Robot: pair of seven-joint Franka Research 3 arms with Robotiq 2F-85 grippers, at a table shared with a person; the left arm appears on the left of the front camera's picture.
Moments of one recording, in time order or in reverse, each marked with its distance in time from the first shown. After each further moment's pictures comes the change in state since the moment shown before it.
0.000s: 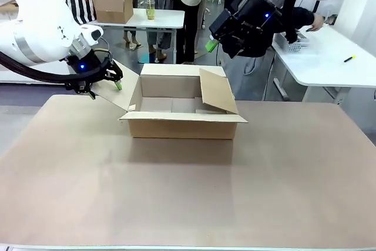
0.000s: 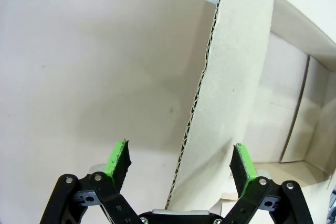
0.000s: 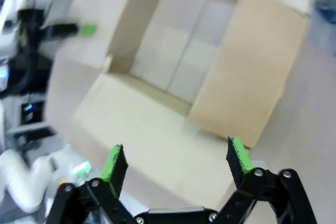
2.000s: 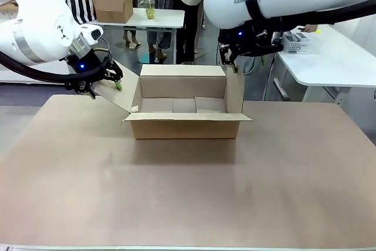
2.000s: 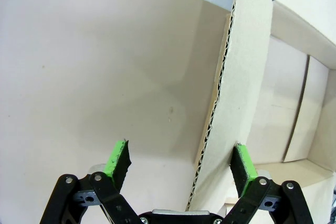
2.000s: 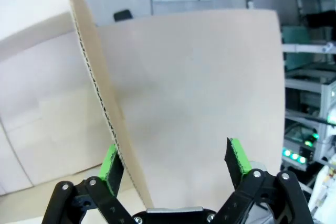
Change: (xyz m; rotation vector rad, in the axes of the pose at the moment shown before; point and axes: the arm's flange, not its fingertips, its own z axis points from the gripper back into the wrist) left arm 0.000 0.000 0.000 0.000 0.000 0.000; right arm 0.058 -0.039 -0.077 -0.886 0.125 -0.410
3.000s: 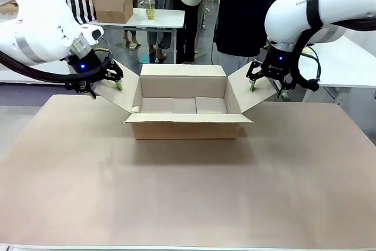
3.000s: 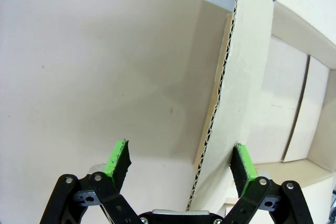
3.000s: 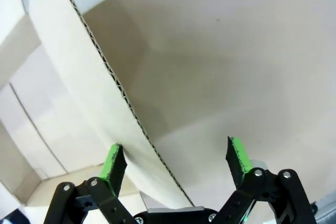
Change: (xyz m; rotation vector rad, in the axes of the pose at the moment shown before) left arm 0.000 0.000 0.000 0.000 0.000 0.000; right arm -0.019 -0.094 -0.098 0.438 0.186 -0.234
